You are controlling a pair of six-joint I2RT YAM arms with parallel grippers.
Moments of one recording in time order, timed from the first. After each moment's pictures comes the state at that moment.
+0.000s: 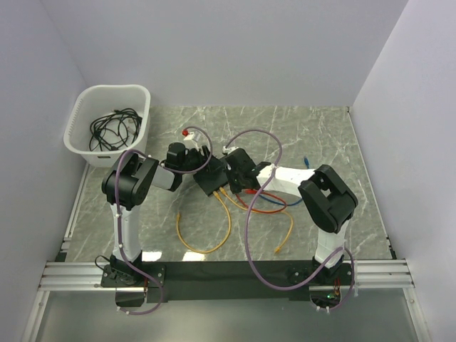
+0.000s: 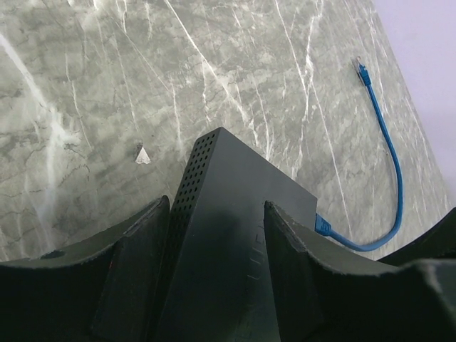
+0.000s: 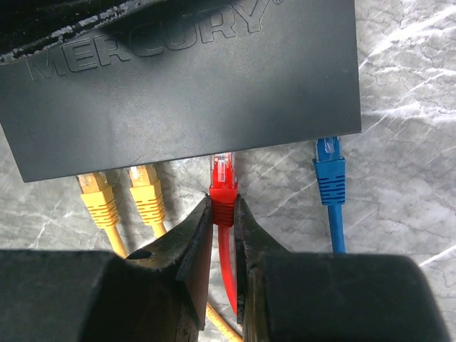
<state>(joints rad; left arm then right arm) -0.36 2.07 0.89 0.86 0.53 -0.57 0.73 1.85 1.12 -0.22 0.07 0.30</state>
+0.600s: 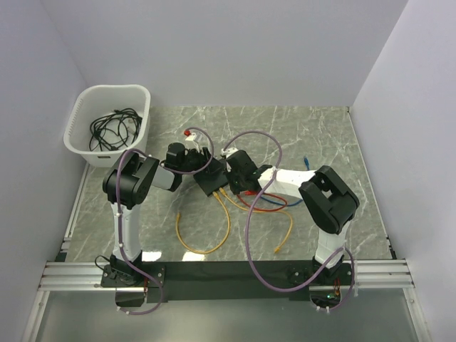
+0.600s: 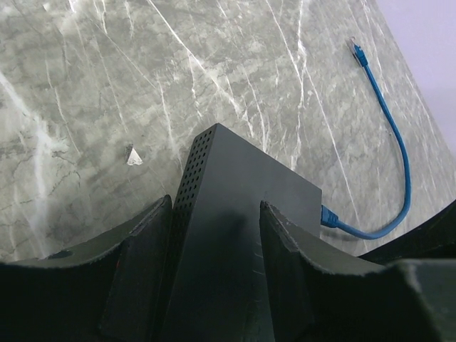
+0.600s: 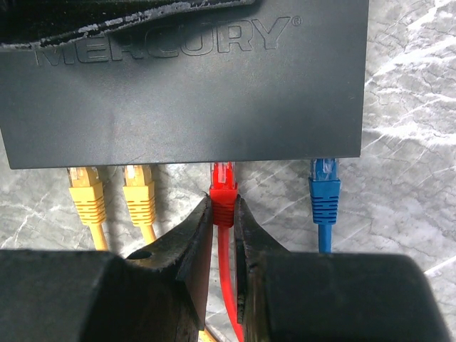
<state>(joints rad) -0.35 2.09 0.90 0.89 0.59 -0.50 0.74 1.84 1.07 -0.13 0.06 0.19</state>
